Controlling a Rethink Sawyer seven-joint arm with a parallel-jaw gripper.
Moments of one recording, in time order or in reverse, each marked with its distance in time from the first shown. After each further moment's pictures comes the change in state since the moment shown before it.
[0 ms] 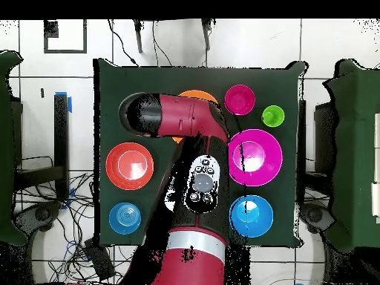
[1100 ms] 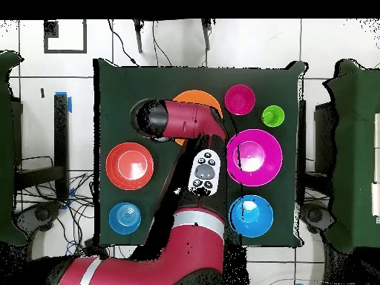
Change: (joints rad) arm -0.006 0.093 0.002 -0.007 0.000 0.000 0.000
